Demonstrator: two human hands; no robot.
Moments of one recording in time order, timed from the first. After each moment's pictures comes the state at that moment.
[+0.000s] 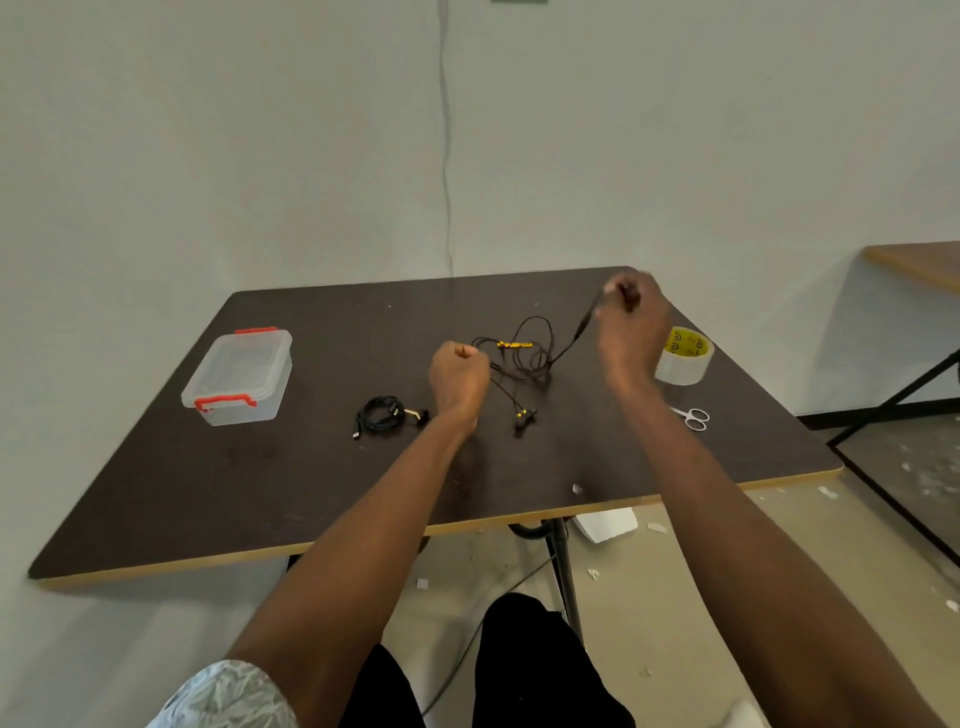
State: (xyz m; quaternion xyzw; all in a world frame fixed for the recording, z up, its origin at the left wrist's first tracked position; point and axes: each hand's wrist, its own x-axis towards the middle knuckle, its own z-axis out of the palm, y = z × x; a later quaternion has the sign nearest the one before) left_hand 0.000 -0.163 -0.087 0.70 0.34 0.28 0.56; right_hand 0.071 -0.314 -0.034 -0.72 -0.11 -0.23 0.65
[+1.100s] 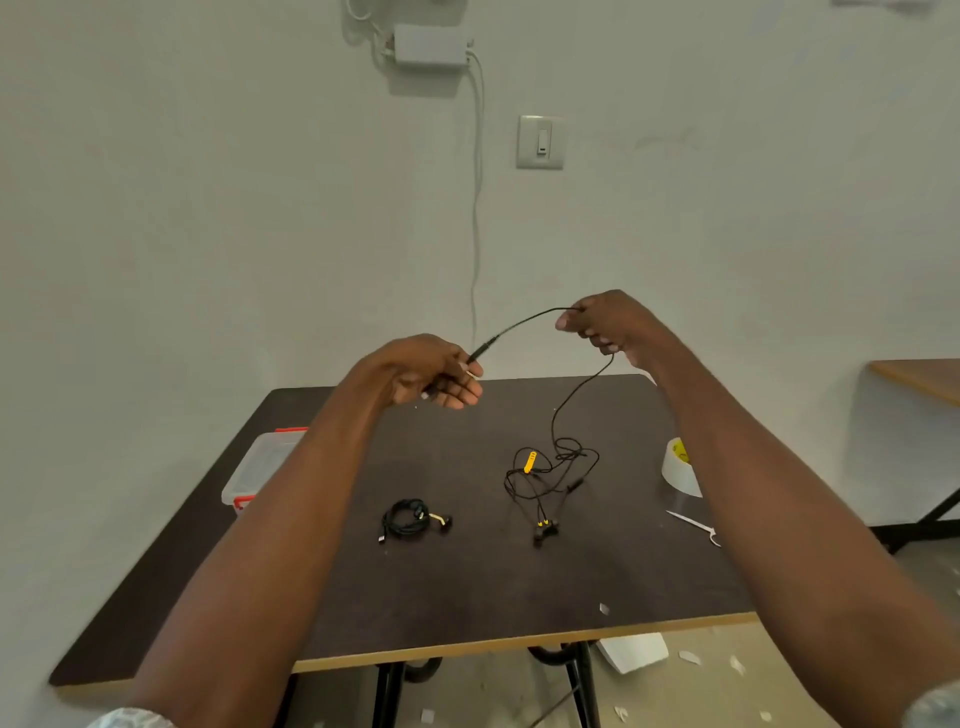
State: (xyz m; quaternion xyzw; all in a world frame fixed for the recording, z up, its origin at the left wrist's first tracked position) left_hand -0.042 -0.069 0.089 0.78 0.12 -0.01 0.61; right_hand 0.115 -0.283 0.115 -0.80 -0.29 0.08 0.52
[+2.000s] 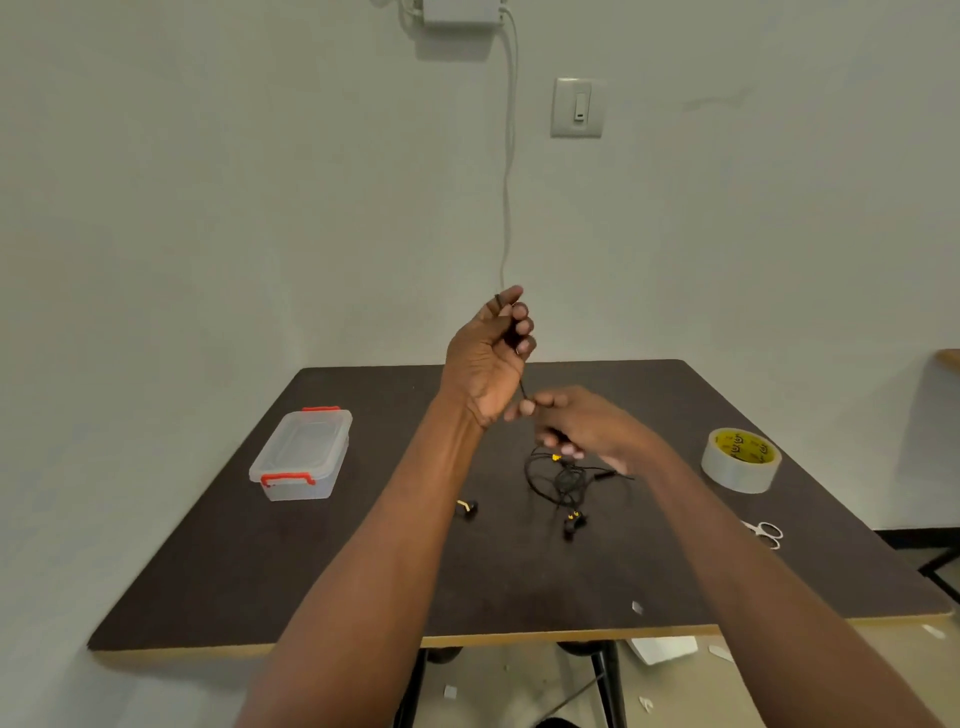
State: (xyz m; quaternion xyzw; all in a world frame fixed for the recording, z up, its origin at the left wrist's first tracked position) left_hand -0.023 -0.122 0.054 0.37 -0.06 0.21 0.90; right_hand 0.037 -0.259 0.013 -0.76 -0.40 0.24 0.46
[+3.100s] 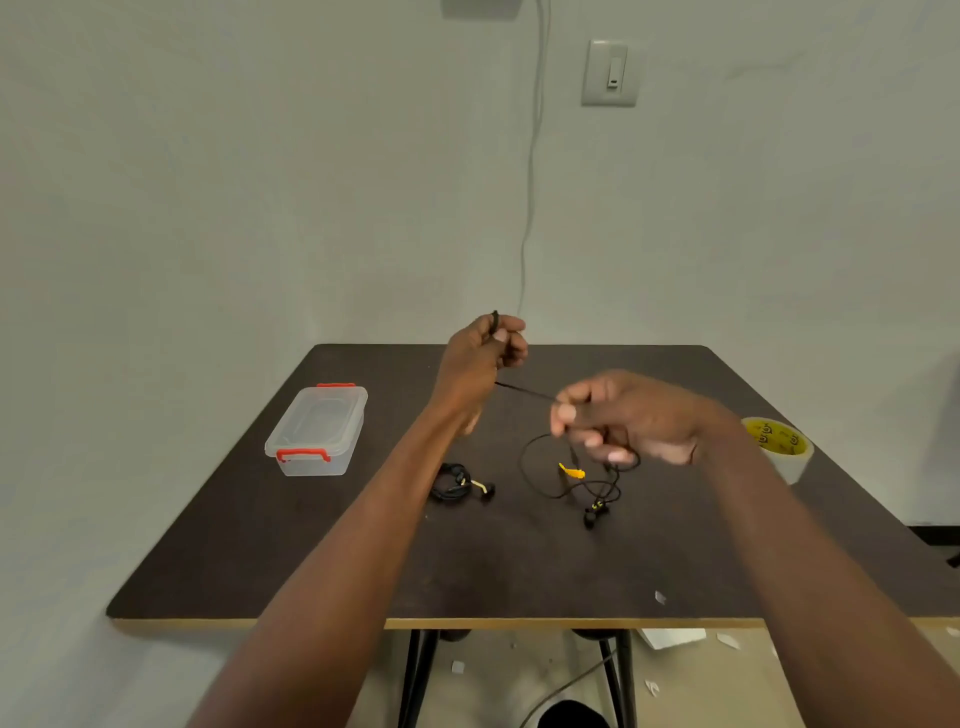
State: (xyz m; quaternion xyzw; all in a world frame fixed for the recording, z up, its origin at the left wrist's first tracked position) left_hand -0.040 -0.088 0.011 0.66 0.04 0.32 0.68; right_hand 0.029 -0.277 0.030 -0.65 -0.45 0.41 0.46
